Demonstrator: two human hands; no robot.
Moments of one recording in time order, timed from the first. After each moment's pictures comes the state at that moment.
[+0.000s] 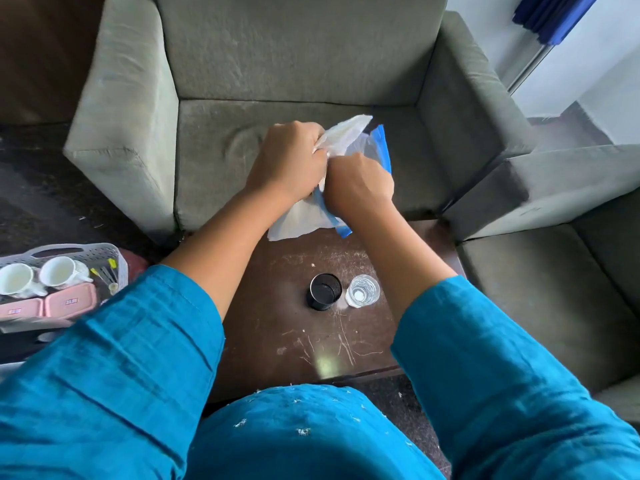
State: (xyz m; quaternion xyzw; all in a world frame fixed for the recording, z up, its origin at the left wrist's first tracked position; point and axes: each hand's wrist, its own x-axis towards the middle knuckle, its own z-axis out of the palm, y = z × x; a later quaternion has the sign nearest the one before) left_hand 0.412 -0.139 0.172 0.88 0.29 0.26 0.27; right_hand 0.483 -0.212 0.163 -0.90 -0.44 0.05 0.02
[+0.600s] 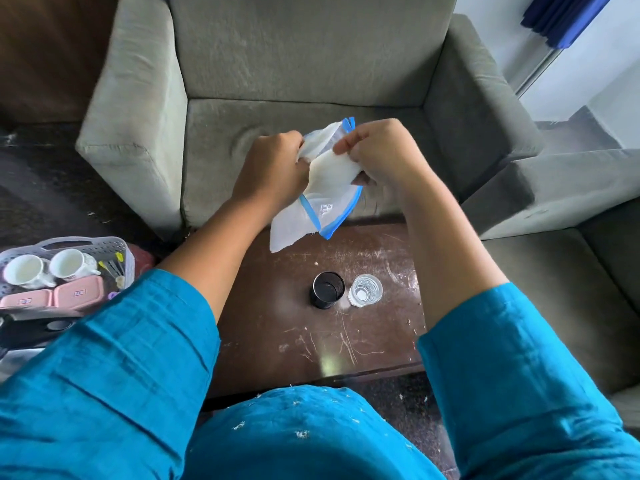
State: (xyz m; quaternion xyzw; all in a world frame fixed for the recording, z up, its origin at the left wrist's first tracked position) left_hand 0.391 -0.131 0.153 0.88 0.34 0.24 0.24; right_hand 0.506 -0.218 0.196 -0.81 -0.29 0.28 0.43
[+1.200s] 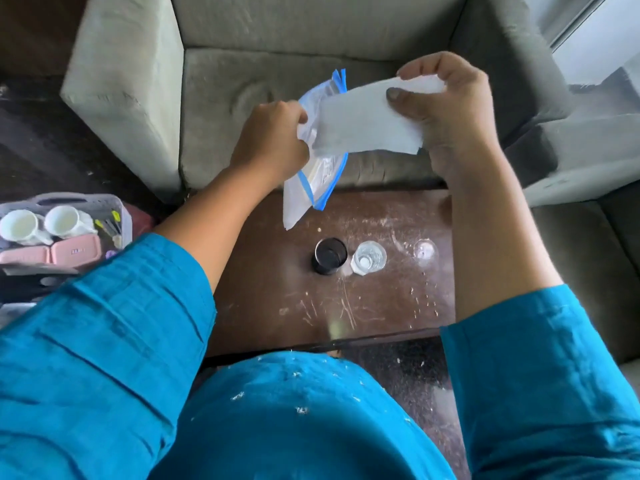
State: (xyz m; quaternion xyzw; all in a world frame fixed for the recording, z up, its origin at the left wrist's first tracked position) left_hand 0.389 -0.137 0.119 0.87 0.38 0.16 0.25; right_hand 0.529 -0.261 0.180 -0.78 -0.29 0.16 0.53
